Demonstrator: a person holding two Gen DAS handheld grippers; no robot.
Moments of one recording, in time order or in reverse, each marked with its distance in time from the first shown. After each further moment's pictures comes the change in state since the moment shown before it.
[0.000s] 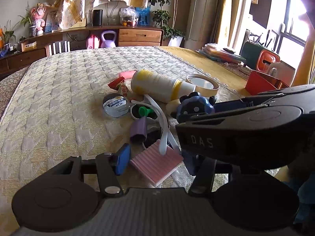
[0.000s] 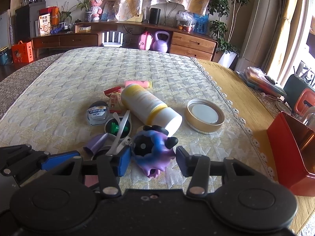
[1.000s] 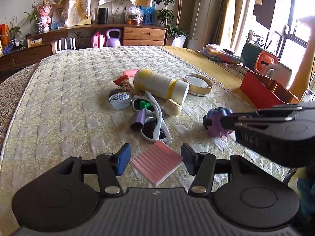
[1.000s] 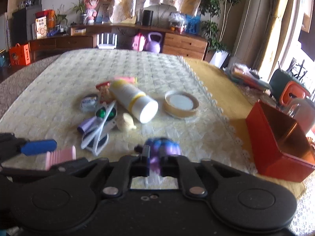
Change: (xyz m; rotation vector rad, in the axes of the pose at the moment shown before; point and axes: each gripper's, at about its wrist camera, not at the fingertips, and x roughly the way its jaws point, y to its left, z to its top) left arm -0.037 -0.011 -0.008 -0.021 0.015 0.027; right arm -0.041 -0.029 -0.027 0.022 0.009 -0.018
